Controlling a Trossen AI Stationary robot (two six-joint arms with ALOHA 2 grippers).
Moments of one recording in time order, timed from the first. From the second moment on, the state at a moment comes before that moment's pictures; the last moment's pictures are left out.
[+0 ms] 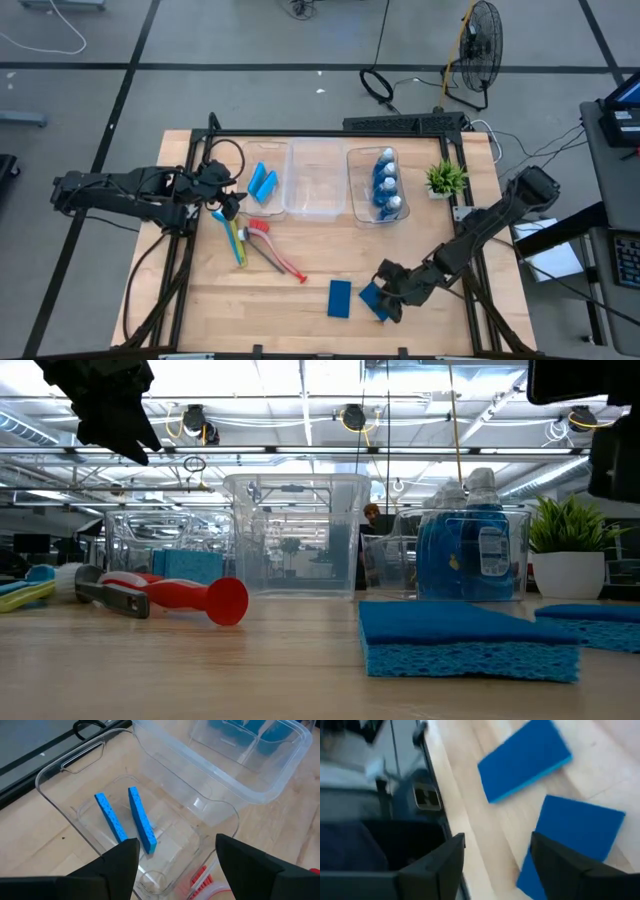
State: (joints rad) left arm -0.01 0.73 0.78 -0.86 -0.39 -0.59; right arm 0.69 1.48 0.74 0.01 0.14 1.26
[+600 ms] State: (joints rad) left arm -0.01 0.73 0.78 -0.86 -0.39 -0.59; right arm 0.66 1.54 0.74 -0.01 -0.08 1.19
